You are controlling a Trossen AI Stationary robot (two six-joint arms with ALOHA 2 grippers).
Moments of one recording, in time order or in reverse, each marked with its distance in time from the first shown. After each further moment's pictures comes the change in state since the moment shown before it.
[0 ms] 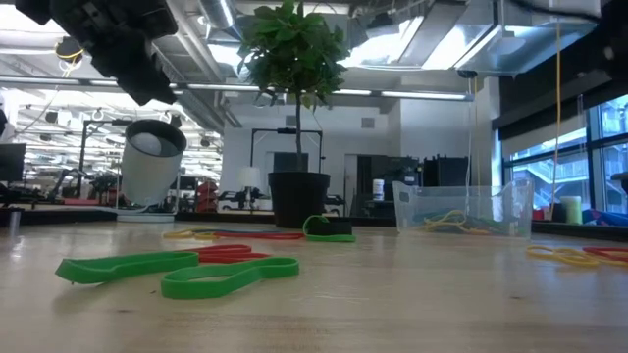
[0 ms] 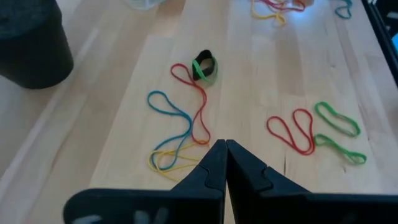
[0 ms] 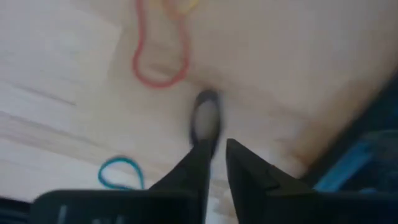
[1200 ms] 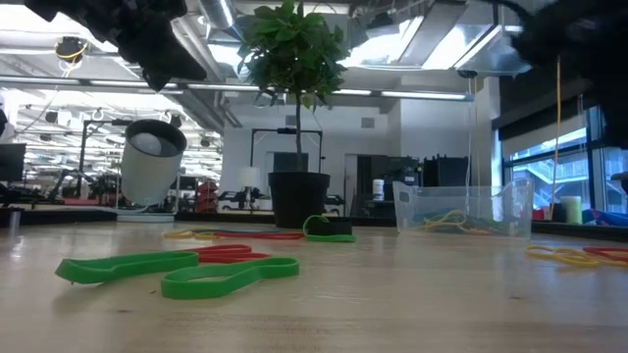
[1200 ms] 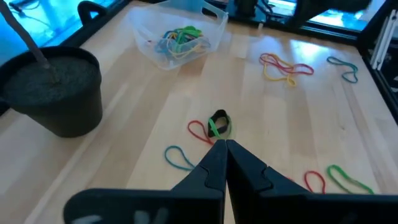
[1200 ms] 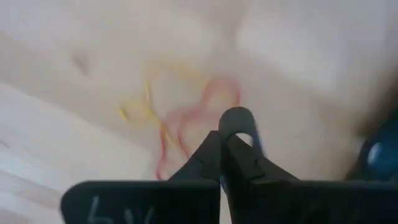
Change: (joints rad) left arm 0.000 0.001 0.001 0.188 -0.114 -0.019; right arm -0.203 -0.153 0.001 -0.103 0.295 -0.210
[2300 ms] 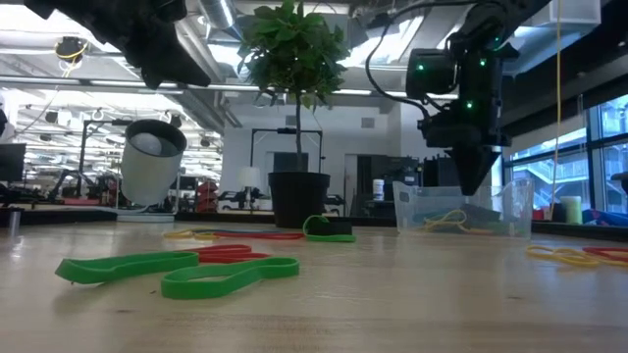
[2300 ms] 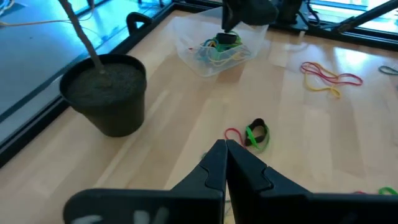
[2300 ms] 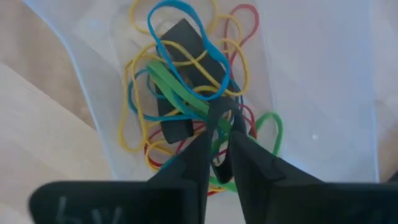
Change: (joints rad) left arm -0.001 0.000 0.000 -0.002 -0.160 0.003; right arm -0.885 0.021 -0.142 0.312 0.085 -1.169
